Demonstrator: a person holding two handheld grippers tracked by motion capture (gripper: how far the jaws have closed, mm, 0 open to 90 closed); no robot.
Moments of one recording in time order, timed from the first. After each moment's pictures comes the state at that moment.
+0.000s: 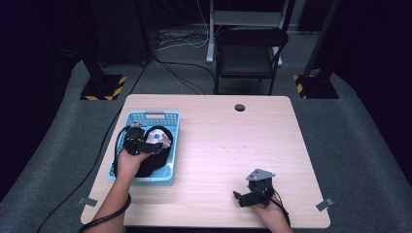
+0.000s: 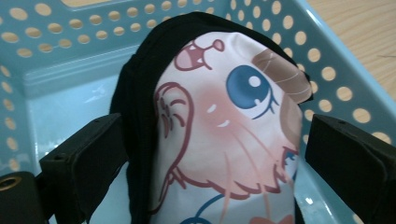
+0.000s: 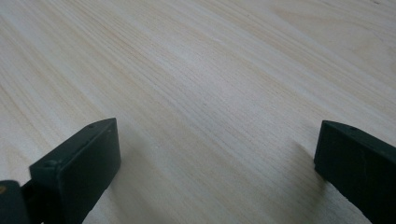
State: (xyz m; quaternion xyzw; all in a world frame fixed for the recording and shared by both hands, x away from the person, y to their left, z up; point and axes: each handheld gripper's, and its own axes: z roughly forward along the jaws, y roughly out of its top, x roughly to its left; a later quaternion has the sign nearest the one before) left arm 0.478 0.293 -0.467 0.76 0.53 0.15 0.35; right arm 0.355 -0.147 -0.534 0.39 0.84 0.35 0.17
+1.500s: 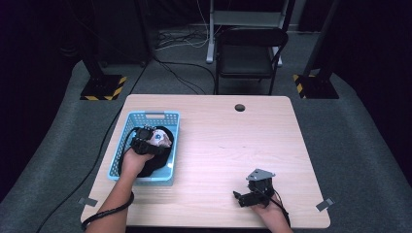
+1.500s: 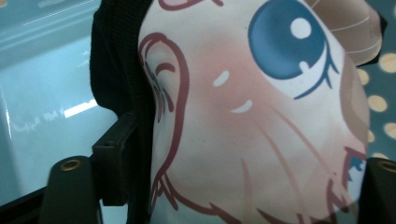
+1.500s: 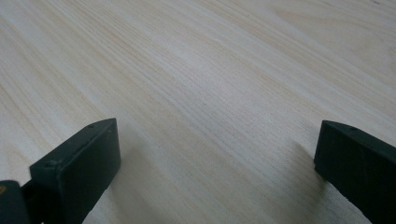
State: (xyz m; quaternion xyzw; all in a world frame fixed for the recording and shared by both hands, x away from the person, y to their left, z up) left arm 0.493 0.270 -0.483 0.81 0.51 0.14 0.24; right arm 0.355 -0.147 -0.534 0.39 0.84 0.35 0.17
